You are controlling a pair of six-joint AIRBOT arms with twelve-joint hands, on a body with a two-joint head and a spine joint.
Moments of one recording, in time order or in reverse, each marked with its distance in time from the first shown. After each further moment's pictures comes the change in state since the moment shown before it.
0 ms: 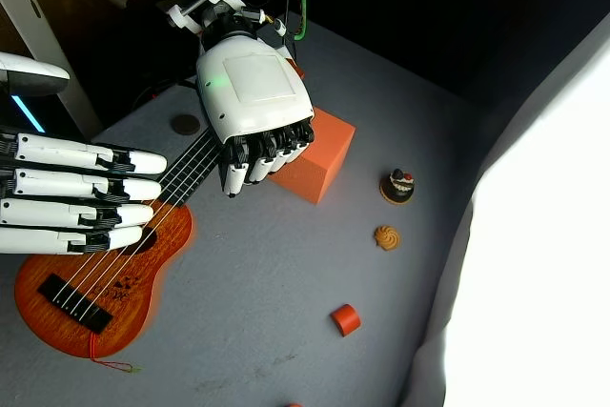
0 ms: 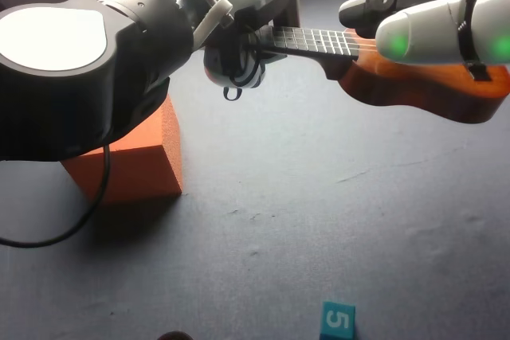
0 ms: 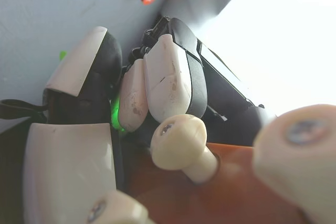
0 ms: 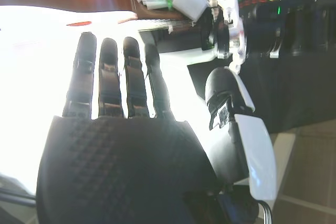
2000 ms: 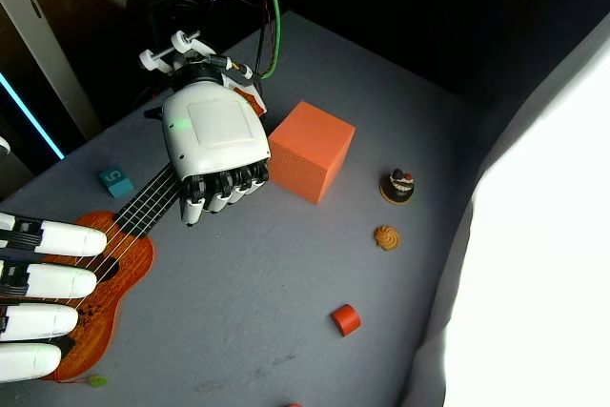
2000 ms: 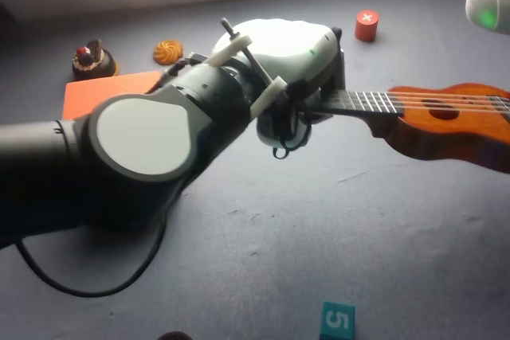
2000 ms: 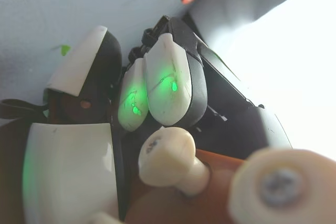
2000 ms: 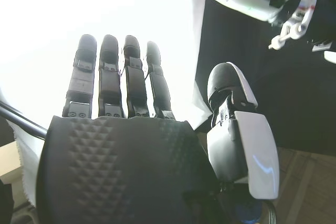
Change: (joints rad) left arm 0.150 -0.137 0.023 0.212 0.061 -0.276; right arm -0.116 0.116 0.019 0.006 0.309 -0.396
